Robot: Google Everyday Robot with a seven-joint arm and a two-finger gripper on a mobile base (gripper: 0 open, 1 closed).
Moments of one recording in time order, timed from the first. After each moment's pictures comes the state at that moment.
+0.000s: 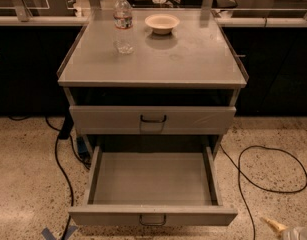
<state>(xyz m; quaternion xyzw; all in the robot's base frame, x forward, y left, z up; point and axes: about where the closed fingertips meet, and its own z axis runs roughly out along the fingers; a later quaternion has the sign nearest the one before) 0.269 -0.326 0.537 -0.65 0.75 0.07 0.12</state>
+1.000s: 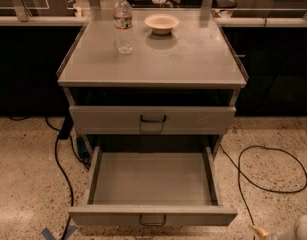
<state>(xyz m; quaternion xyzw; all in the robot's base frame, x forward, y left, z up) 0.268 -0.311 0.471 -0.64 0.76 0.09 0.09</state>
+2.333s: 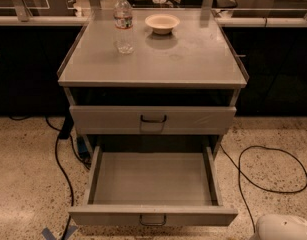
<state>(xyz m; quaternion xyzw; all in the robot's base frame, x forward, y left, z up) 0.255 -0.268 0.394 -0.65 0.75 0.15 0.02</state>
